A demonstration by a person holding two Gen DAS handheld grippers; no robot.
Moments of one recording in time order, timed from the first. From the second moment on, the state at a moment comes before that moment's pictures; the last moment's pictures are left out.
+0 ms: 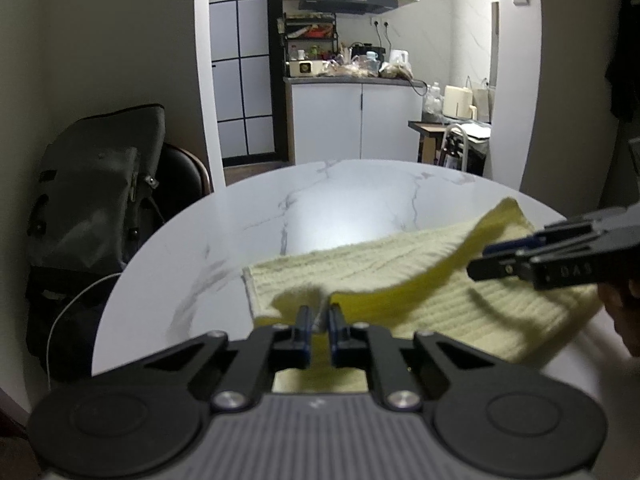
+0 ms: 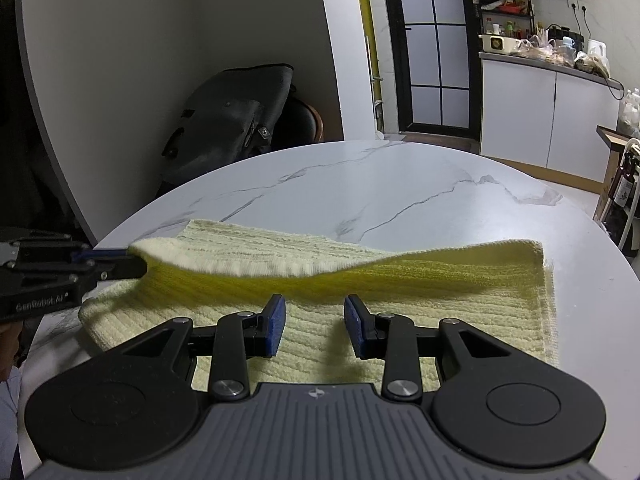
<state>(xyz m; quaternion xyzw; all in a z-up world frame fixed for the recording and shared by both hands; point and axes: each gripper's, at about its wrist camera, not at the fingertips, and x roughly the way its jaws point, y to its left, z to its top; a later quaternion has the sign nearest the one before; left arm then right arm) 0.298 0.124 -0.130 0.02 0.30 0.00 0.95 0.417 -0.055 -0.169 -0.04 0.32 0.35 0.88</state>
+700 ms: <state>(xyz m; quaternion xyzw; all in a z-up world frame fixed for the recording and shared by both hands) 0.337 0.128 -0.138 0.02 0.29 0.04 0.95 0.416 -0.060 -0.168 -0.04 0.32 0.36 0.88</state>
